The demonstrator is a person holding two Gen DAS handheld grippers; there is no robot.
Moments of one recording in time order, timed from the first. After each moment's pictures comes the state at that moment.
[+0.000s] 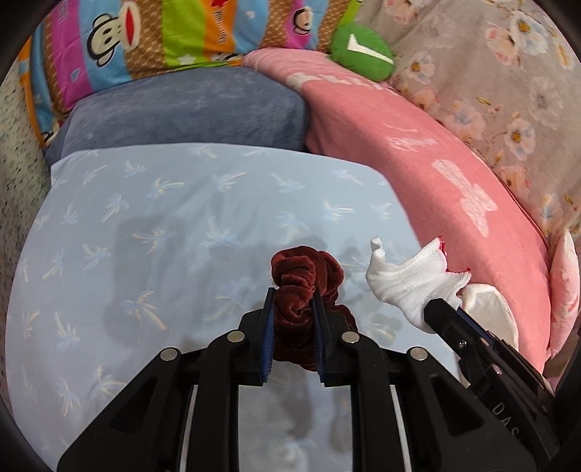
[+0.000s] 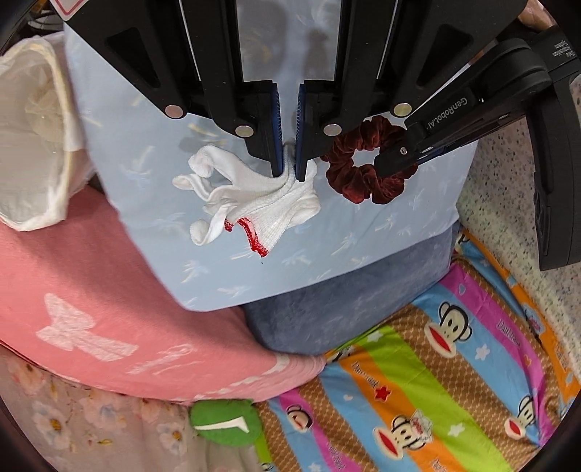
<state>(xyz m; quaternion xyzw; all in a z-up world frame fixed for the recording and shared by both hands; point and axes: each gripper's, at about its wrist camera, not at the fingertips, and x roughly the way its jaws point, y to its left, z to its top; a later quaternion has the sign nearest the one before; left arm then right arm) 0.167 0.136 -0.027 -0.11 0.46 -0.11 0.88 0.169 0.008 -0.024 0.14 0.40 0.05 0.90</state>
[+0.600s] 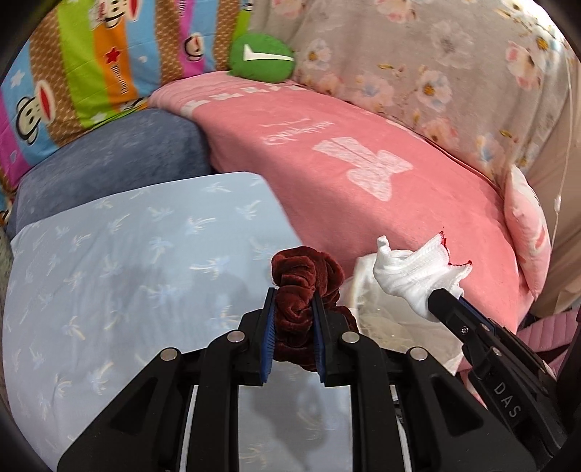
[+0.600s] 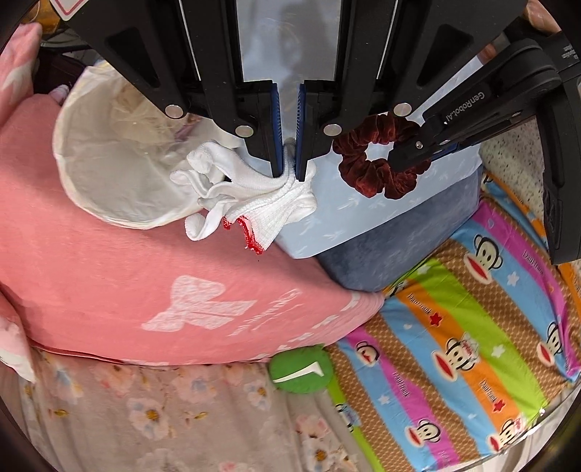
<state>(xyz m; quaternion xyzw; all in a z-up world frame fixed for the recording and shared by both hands) 0.120 0.003 0.015 -0.02 0.42 -0.22 0.88 0.073 -0.151 0.016 0.19 0.33 -0.06 0.92</state>
